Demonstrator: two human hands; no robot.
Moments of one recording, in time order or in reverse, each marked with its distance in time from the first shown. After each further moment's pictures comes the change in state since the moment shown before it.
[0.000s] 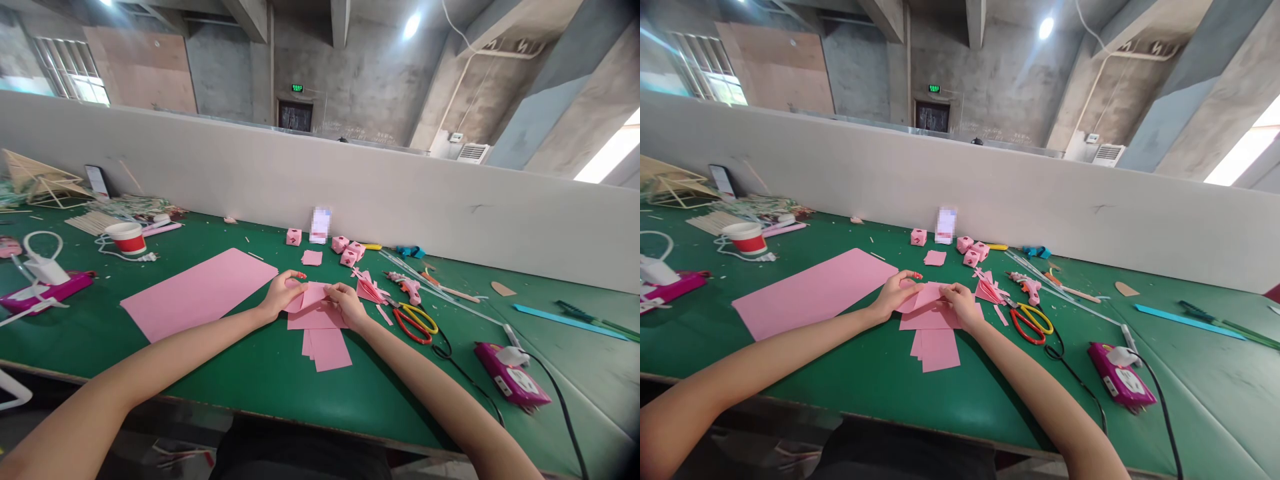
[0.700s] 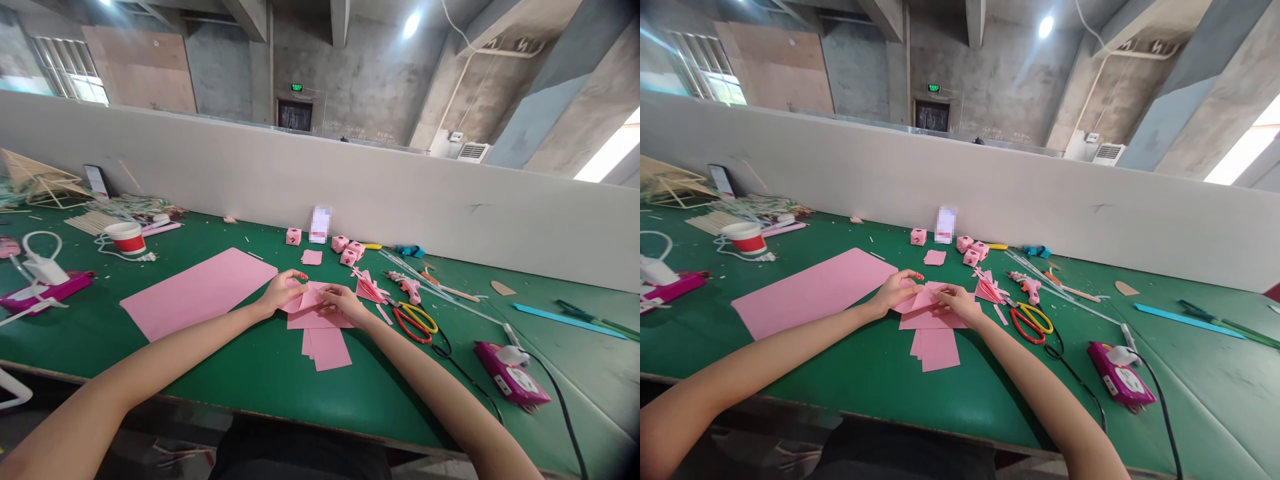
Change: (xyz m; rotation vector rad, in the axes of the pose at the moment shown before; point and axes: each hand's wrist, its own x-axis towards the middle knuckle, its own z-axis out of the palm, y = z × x) left_hand 0.005 0.002 -0.009 0.037 -0.154 0.038; right_hand 0.000 -0.006 -0.010 -0.192 -0.280 0.070
